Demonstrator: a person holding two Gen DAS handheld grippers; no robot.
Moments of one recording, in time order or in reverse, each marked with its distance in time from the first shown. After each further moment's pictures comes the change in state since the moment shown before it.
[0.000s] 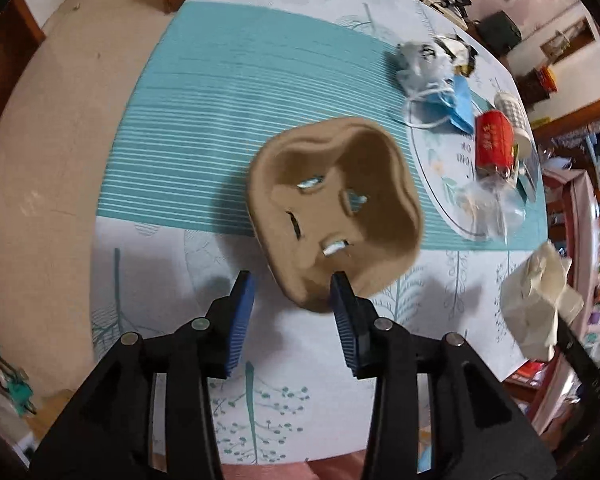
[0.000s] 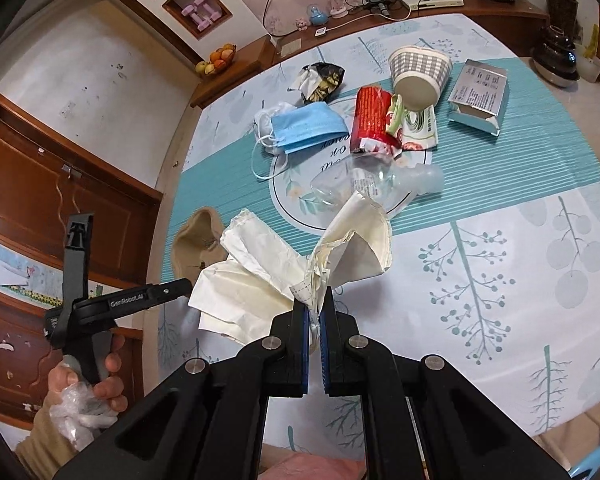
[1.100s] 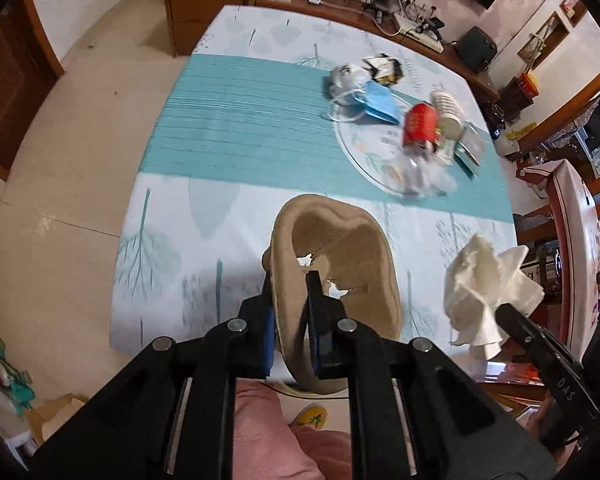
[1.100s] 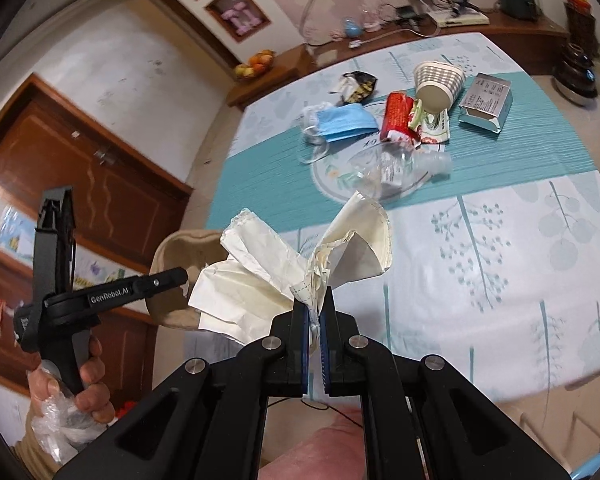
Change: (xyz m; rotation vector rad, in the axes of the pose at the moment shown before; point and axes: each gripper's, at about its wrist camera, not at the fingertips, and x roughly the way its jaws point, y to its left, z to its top) left arm -0.116 -0.063 -0.119 0.060 -0.187 0.057; right arm -0.068 0.007 -0.072 -0.106 -0.051 0.109
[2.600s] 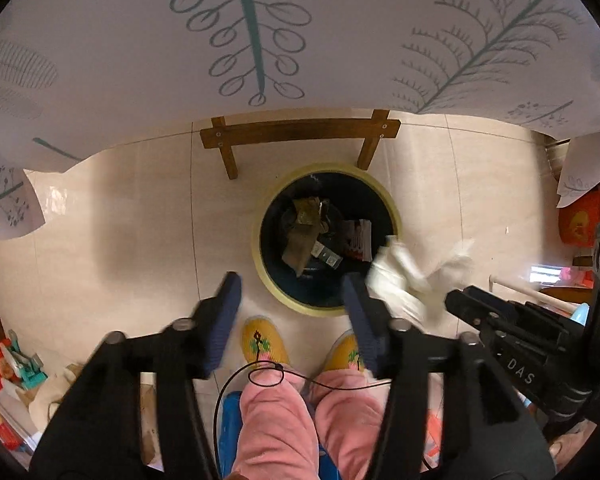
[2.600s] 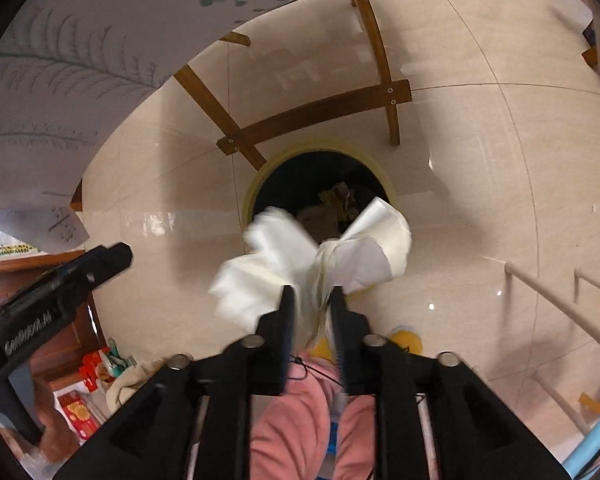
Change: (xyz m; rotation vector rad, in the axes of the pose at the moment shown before) left arm 0.266 -0.061 -0.285 0.181 0.296 0.102; right arm 0.165 -0.229 -0.336 0.225 0.424 -0.224
